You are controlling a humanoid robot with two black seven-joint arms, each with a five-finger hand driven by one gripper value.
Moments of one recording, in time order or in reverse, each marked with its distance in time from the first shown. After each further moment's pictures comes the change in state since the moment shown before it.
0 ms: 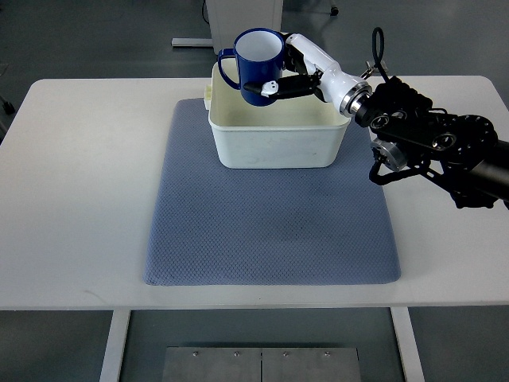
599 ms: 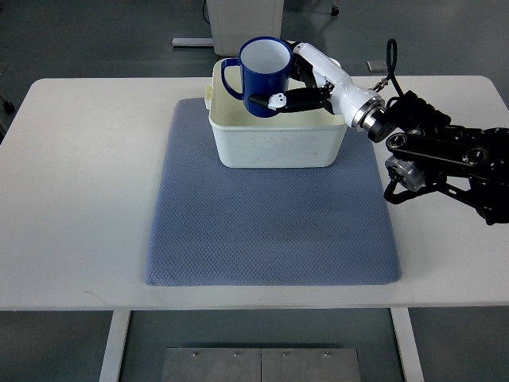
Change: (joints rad) left arm 0.000 0.000 0.000 0.000 0.000 0.000 0.000; right arm 0.002 -0.155 0.000 0.304 -0.008 -0.123 0.041
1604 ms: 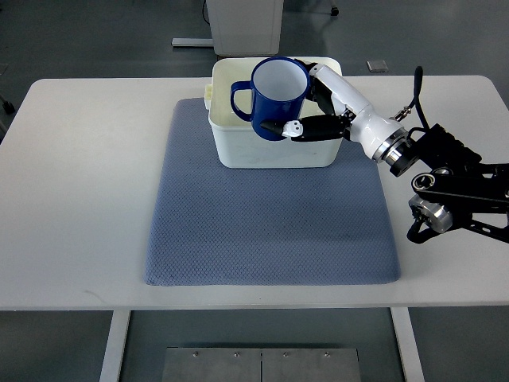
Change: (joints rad) left arm 0.000 0.000 0.000 0.000 0.000 0.000 0.000; right arm -0.045 -0.191 -0.009 0.367 -0.076 -0.191 0.083
